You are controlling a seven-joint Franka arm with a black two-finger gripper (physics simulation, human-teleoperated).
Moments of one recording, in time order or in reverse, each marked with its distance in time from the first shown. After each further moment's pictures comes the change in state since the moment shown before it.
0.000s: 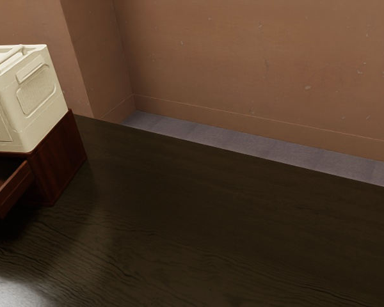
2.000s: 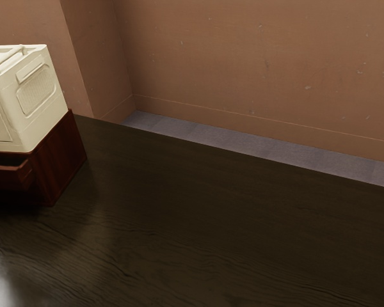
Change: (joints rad) arm -0.053 0.262 -0.137 0.331 -0.043 -0.059 0.201
